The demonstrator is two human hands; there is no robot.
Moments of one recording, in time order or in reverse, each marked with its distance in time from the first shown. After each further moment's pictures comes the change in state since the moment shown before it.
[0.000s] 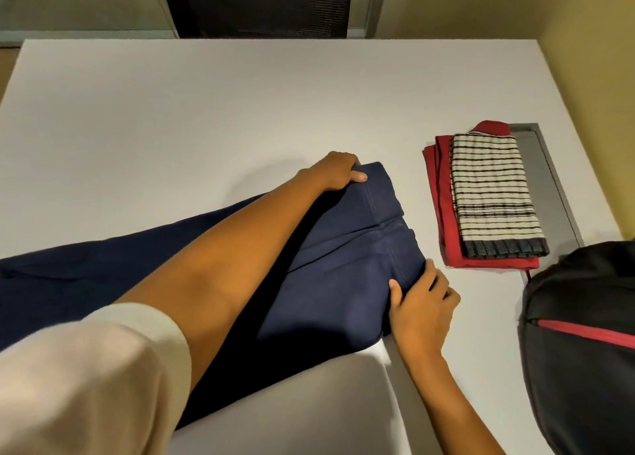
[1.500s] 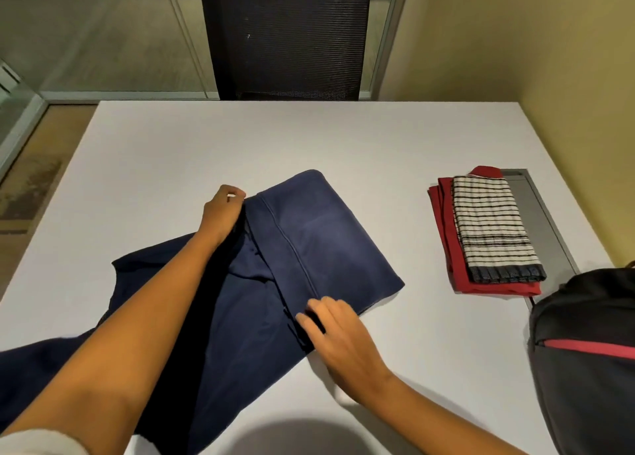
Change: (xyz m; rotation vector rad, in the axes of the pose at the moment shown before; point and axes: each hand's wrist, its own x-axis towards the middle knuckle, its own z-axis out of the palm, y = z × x) left_hand -0.174 -0.133 -0.045 -0.546 0.710 -0.391; right_hand -0.078 -0.081 -0.003 -0.036 0.125 -1.239
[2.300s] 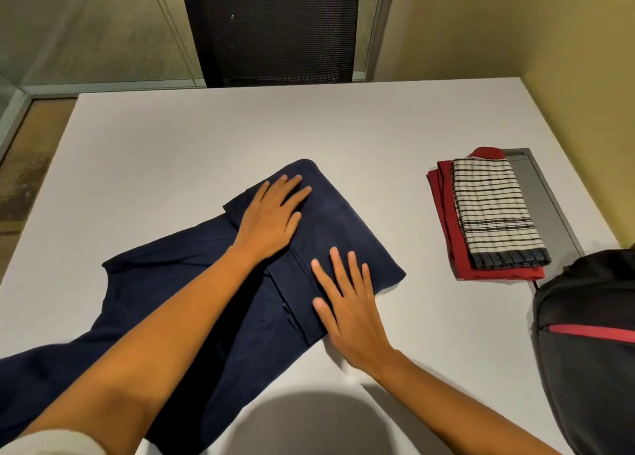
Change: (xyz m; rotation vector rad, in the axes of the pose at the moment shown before) left_hand -0.012 -0.002 0.073 0.737 -0.030 0.846; right_hand 0.008 0.029 0.024 0.181 -0.125 0.400
